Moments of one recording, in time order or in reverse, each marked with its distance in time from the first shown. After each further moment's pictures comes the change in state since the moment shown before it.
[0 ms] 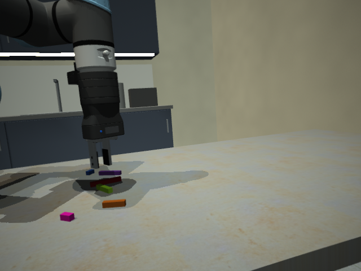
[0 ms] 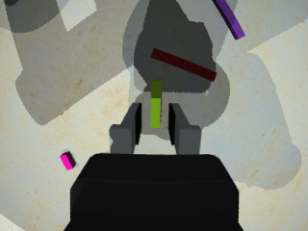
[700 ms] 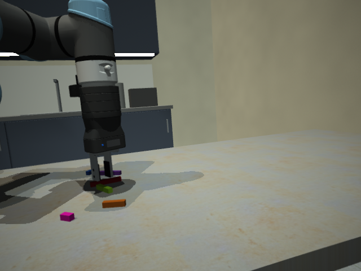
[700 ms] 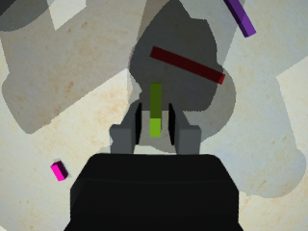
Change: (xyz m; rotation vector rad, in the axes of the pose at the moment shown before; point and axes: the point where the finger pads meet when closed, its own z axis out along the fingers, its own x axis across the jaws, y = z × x) arm 0.000 0.000 0.027 0.000 0.000 0.000
